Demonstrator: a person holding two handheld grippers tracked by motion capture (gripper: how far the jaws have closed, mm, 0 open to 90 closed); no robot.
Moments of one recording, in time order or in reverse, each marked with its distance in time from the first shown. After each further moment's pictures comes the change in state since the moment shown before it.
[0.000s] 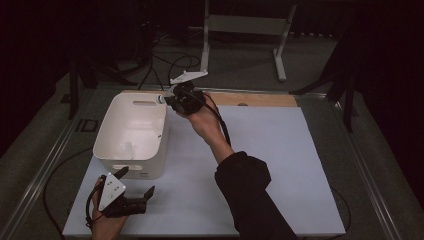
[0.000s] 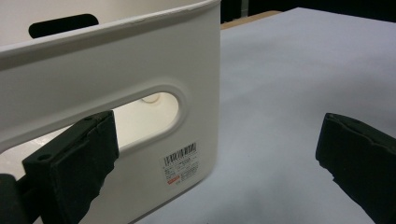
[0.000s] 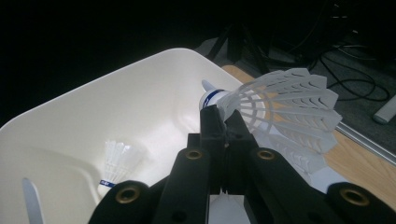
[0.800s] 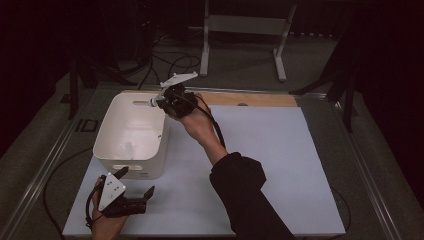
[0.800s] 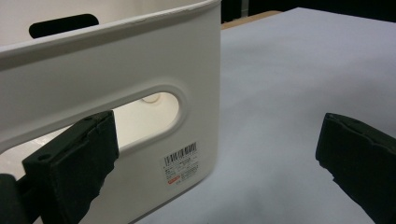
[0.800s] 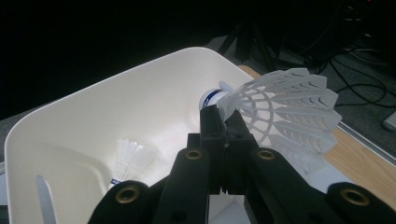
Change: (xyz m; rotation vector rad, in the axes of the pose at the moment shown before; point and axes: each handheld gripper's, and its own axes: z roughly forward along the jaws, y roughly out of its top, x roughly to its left) left arm 0.000 0.000 0.000 0.002 0.000 0.003; right arm 0.018 0.004 0.010 0.015 0.027 -0.034
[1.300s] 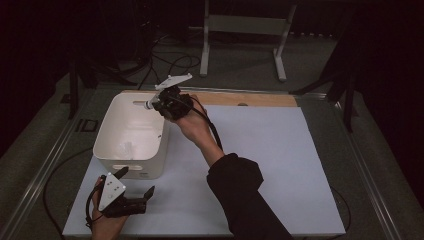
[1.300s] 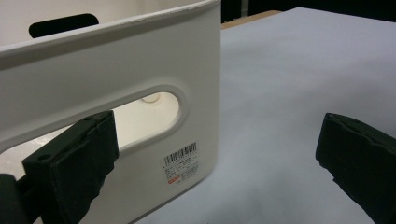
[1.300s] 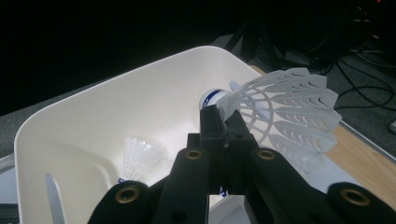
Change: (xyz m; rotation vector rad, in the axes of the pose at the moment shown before) left arm 0.000 0.000 0.000 0.000 0.000 0.000; right arm 0.010 0.001 0.006 0.010 0.018 -0.020
